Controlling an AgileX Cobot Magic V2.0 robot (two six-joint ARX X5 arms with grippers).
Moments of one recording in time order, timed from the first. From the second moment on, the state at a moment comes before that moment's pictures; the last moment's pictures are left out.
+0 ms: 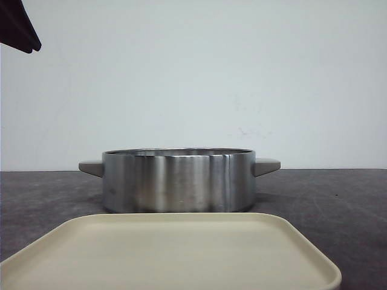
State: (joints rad) left arm -0.51 0.80 0.79 -0.49 -0.11 -0.33; right arm 0.11 0.02 0.01 -0.05 0.06 0.04
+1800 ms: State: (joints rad) left arm -0.16 0.09 0.19 -0.13 0.10 -0.17; right arm 0.10 0.01 0.02 -0.17 0.04 0.04
